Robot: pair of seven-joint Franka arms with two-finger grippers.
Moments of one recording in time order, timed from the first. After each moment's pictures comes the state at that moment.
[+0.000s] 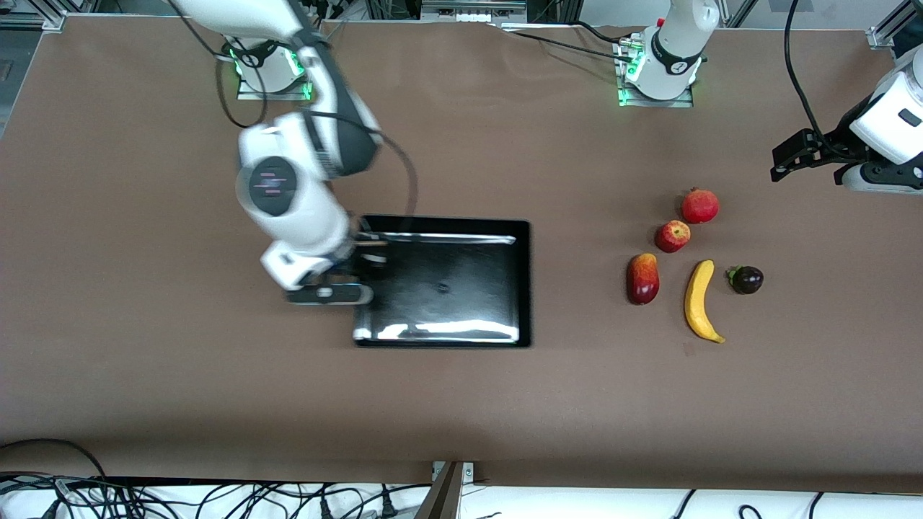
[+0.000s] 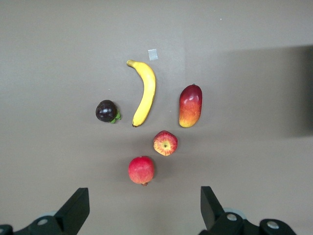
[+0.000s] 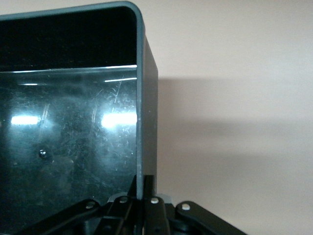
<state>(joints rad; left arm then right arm) -0.03 -0.06 0.01 -1.71 0.00 1.63 0.02 0.69 0.49 -0.33 -1.51 0.24 2.01 0.28</state>
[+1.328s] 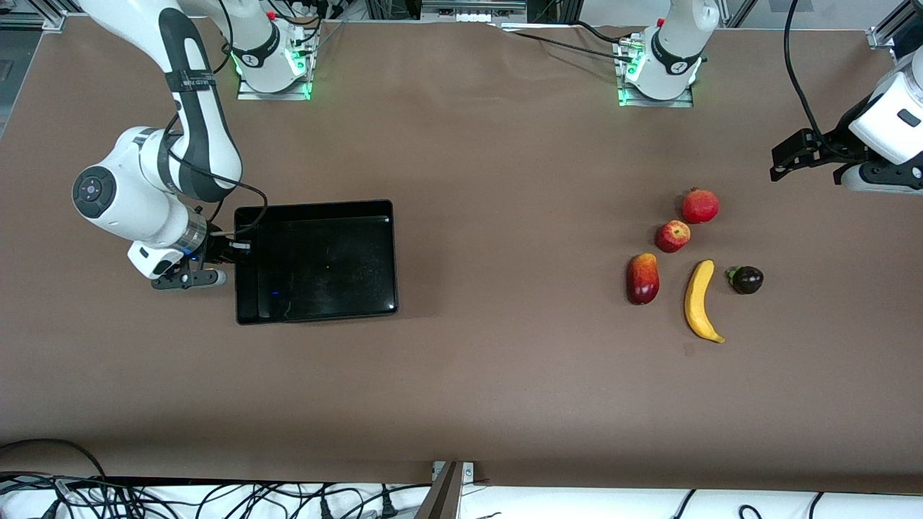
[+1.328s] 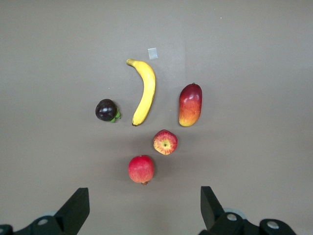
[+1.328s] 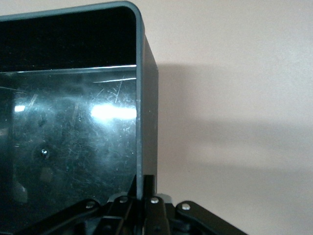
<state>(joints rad) -0.03 -0.06 0.01 -1.71 0.00 1.63 0.02 0.67 0.36 -0.61 -2.04 0.42 2.28 -0.28</state>
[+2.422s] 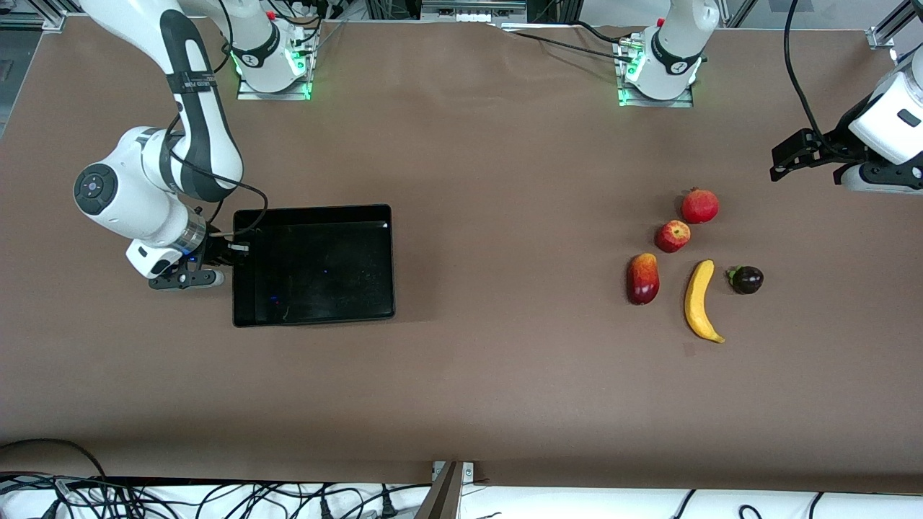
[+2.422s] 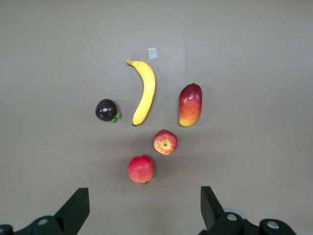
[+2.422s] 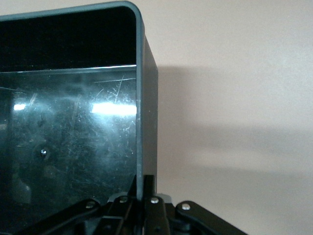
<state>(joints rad) -0.03 -0.06 0.01 -1.71 0.00 1.63 0.02 0.67 0.36 -0.61 -2.07 0.42 2.34 -0.28</state>
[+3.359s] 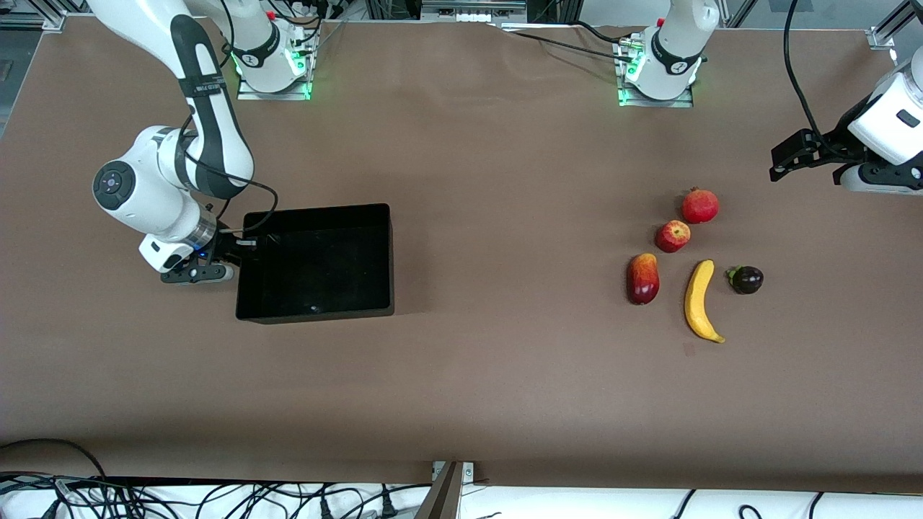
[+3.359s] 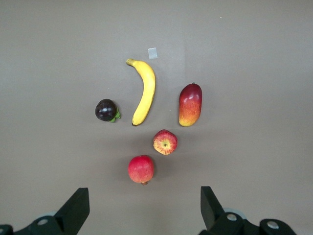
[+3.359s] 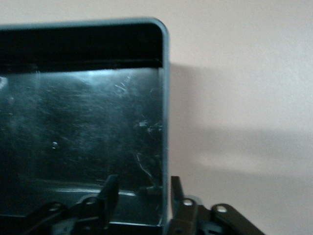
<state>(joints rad) -0.03 -0.05 0.01 -1.71 0.00 1.63 0.02 0.67 0.35 -0.58 -2.12 0.43 2.40 -0.28</state>
